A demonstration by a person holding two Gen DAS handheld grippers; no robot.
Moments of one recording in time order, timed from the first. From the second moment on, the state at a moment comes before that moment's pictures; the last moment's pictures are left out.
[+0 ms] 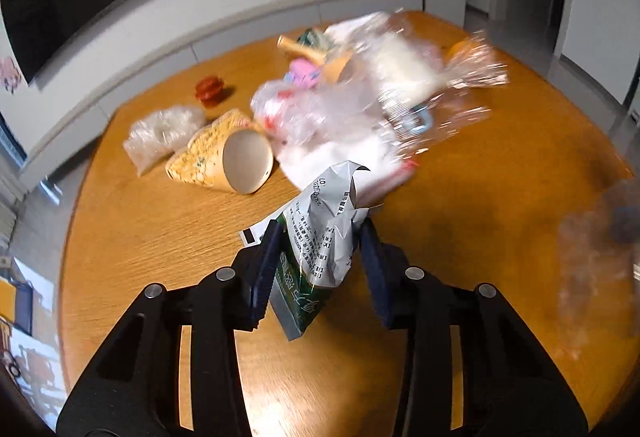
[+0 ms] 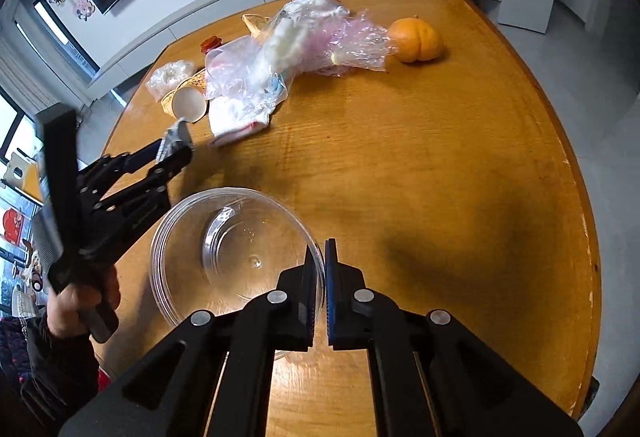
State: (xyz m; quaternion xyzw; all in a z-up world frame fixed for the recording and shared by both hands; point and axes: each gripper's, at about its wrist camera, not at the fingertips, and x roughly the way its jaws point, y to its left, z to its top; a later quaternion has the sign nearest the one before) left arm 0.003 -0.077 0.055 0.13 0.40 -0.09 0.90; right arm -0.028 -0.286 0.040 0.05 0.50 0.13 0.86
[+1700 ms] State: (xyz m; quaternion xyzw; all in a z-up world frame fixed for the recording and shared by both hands) left arm -0.239 -0.522 0.041 0.33 0.36 -0.46 0.74; right arm -0.354 -0.625 -0.056 0.24 0.48 -0.26 0.81
